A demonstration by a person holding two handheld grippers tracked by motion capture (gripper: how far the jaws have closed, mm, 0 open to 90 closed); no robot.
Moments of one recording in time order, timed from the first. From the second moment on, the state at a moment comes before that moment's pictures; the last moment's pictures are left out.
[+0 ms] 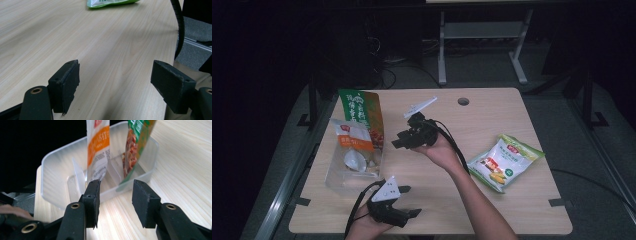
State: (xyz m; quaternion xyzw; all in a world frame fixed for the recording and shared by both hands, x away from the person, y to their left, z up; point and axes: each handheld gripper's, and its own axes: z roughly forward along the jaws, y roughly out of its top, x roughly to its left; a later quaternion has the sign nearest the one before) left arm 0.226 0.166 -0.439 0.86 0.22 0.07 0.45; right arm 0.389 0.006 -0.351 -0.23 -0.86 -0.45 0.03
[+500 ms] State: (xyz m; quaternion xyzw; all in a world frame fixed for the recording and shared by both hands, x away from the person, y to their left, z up) left arm 0.229 0.169 -0.438 0.86 0.23 0.07 0.45; right arm 0.380 -0.035 -0.362 -0.26 -0.86 -0.44 0.03
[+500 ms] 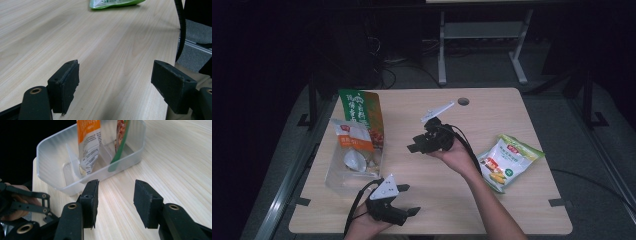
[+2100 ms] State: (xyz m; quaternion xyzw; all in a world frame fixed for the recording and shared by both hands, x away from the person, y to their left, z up) left arm 0.231 0.169 -0.438 0.86 0.23 0.07 0.45; right arm 0.328 -0.217 -0.392 -0.39 -0.83 -0.38 -0.04
